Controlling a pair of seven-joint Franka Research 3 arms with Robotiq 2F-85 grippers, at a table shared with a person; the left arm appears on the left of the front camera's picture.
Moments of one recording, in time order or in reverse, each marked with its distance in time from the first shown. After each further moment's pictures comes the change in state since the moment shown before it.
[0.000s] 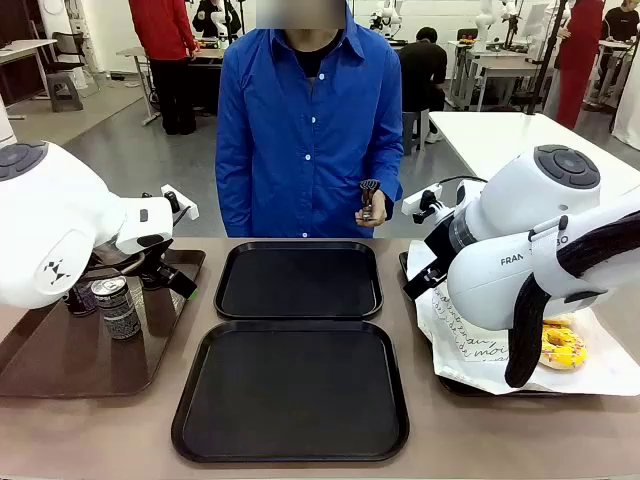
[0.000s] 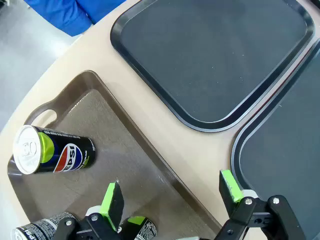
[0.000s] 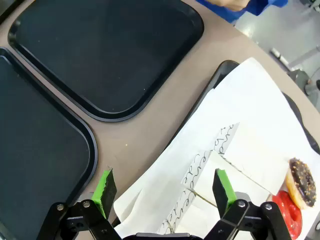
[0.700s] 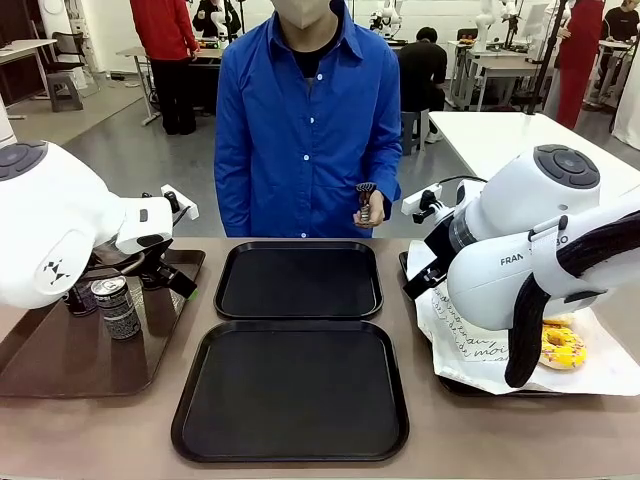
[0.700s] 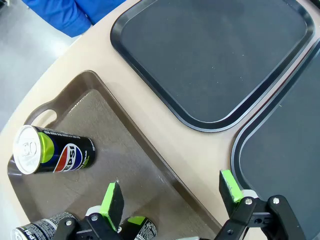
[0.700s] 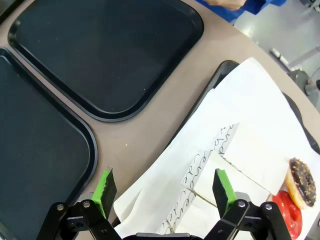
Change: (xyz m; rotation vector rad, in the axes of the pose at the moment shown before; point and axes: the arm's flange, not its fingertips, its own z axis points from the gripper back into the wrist) left arm 0.000 0.000 0.000 0.000 0.000 0.000; right arm 0.000 0.000 0.000 0.000 0.000 0.000
